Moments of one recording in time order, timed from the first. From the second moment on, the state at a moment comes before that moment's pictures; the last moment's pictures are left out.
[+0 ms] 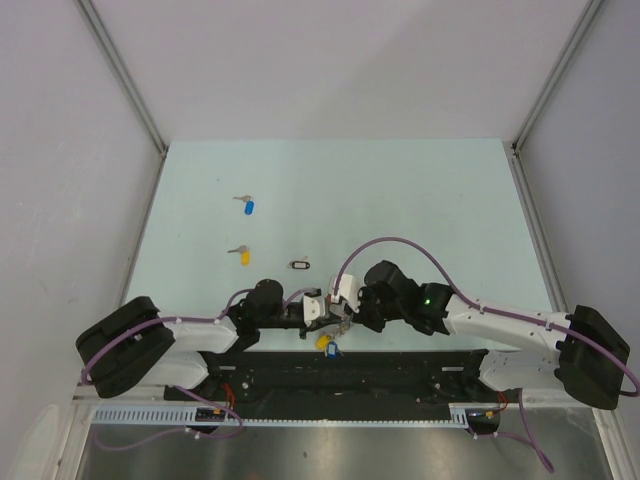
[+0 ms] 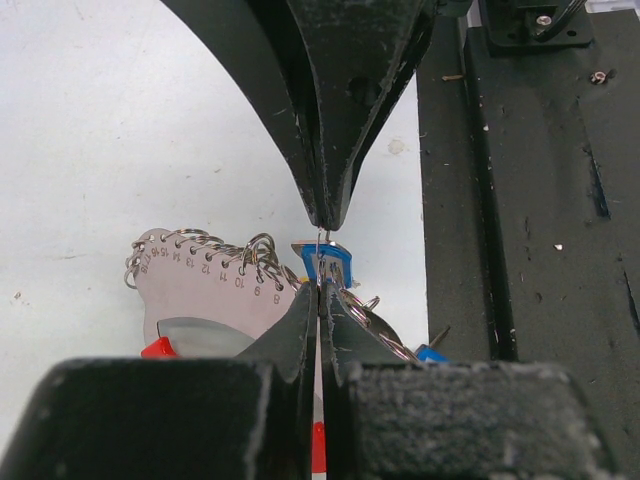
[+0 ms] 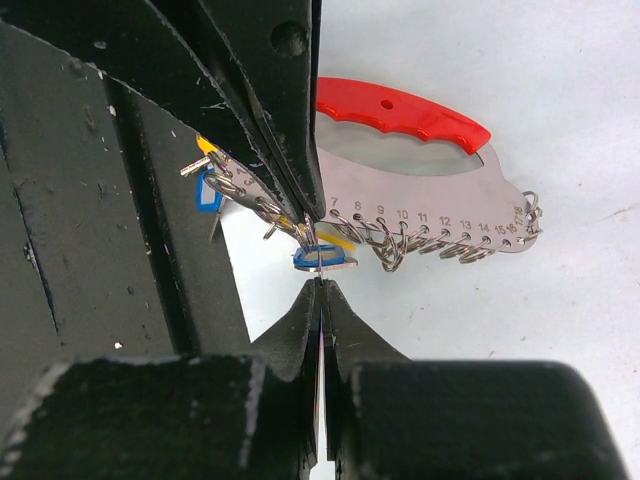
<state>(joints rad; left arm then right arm) -0.90 1.29 0.22 0.78 0.56 0.26 1.03 1.18 0.68 -0.28 -0.21 -0.27</state>
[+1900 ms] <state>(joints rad) -0.90 1.28 0.22 0.78 0.55 0.25 1.06 1.16 0.68 -0.29 -0.16 -0.26</state>
